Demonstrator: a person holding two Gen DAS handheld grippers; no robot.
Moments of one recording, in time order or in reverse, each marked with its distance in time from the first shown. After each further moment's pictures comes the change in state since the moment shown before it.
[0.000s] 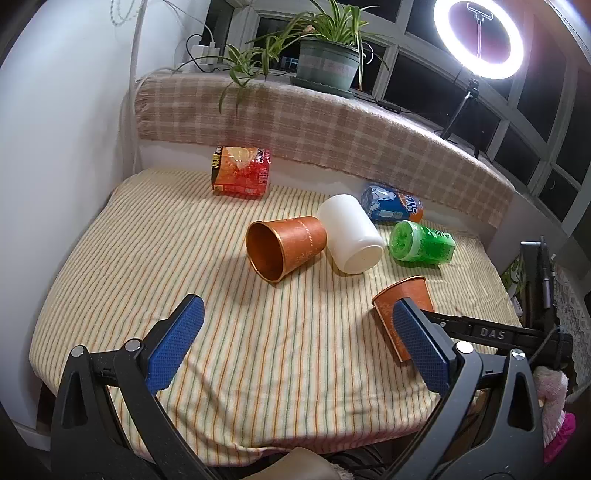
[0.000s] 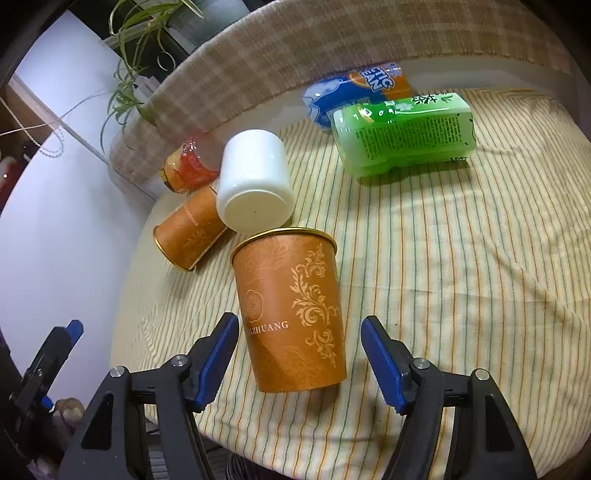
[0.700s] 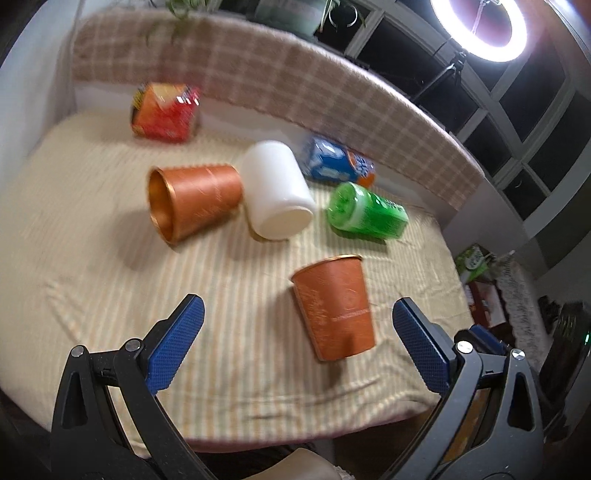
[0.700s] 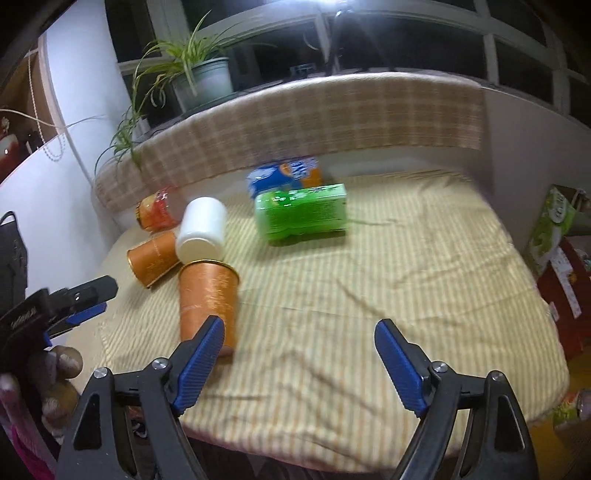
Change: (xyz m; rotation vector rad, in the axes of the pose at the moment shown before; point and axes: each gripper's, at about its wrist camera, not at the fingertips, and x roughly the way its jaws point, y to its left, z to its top) left arm 0.061 -0.053 -0.003 -0.098 0.213 -0.225; right arm -0.110 -0.030 -0.039 -0.091 -0.277 -0.269
